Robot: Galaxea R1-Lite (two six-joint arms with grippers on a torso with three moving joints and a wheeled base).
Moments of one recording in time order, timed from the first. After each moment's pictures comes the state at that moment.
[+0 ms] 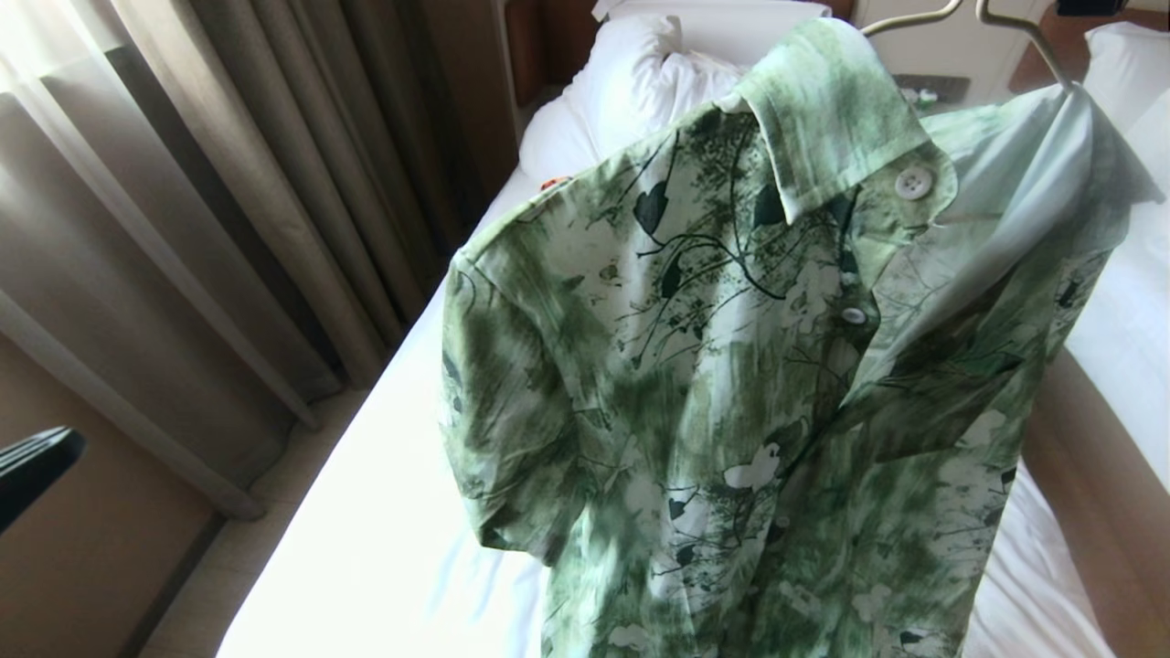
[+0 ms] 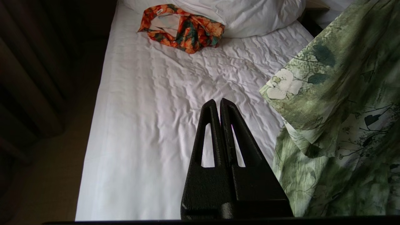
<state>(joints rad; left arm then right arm) -0.50 0.59 -0.47 -0.21 0.21 0.05 0.70 1.51 -1.90 0.30 0.00 -0.41</state>
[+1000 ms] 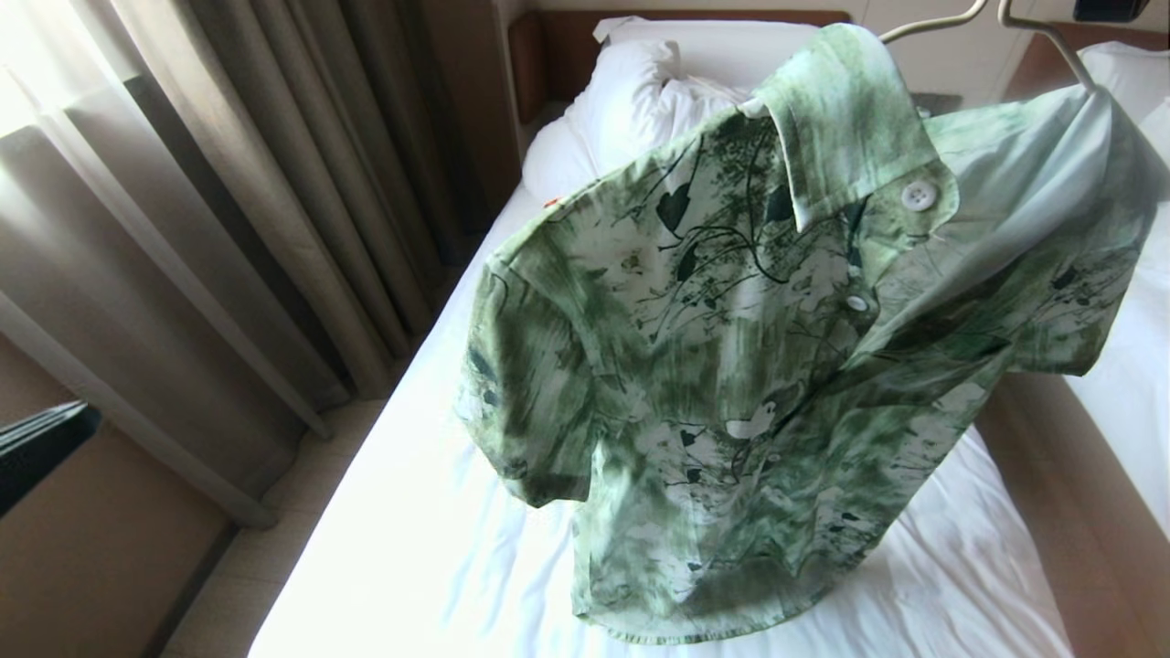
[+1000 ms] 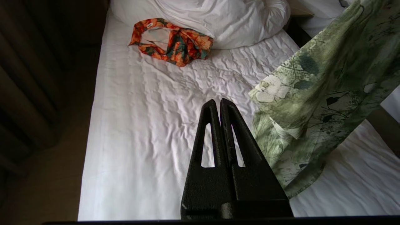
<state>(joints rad) -0.51 0.65 -0.52 -0.20 0.18 0.05 0.67 1.49 -1.88 0.30 0.00 -0.40</state>
